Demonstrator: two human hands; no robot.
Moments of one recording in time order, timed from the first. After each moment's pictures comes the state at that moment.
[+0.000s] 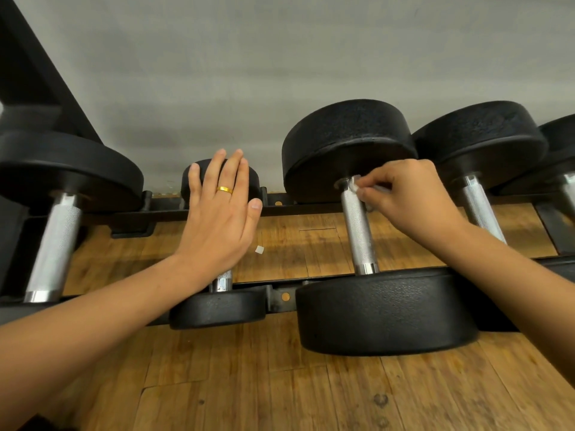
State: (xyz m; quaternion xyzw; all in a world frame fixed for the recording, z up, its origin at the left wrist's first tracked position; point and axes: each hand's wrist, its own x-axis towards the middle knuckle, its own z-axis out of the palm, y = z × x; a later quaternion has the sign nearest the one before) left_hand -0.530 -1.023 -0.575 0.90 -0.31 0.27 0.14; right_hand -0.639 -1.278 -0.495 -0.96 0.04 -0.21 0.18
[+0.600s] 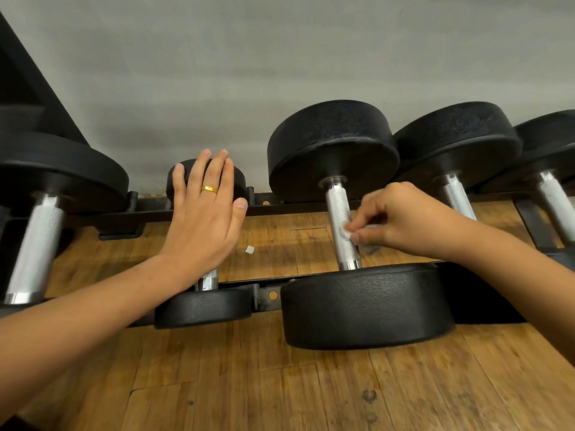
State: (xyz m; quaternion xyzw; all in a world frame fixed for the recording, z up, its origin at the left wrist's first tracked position) left_hand -0.530 -1.023 -0.575 0.91 -0.31 0.26 0.13; right_hand -0.666 -1.294 -0.486 -0.97 -0.04 0.00 0.24
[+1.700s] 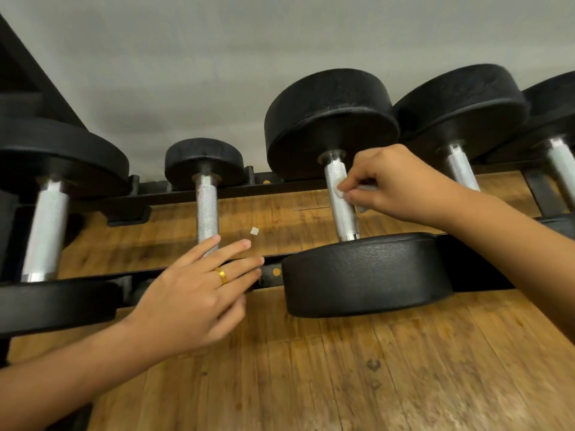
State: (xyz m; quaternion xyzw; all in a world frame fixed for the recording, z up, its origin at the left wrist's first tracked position) left_hand -0.624 -0.963 -0.592 0.80 -0.57 0.18 0.03; right_hand -0.658 -1.294 -0.493 -0.98 -0.09 -0.09 0.16
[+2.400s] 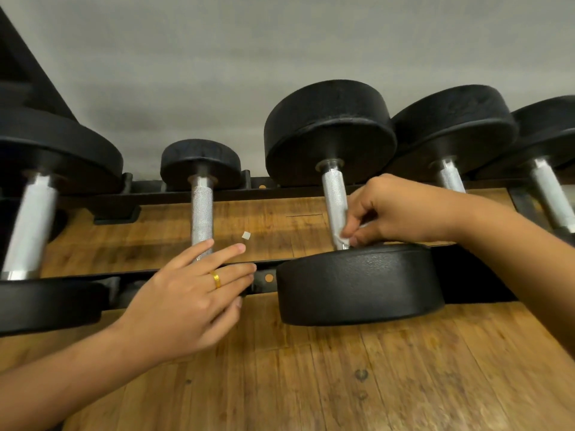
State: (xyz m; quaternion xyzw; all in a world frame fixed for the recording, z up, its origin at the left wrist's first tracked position) left_hand -0.629 -0.963 -0.591 0.81 -0.55 0.18 0.04; right_hand -0.666 -1.291 -0.482 -0.97 -0.10 0.13 0.19
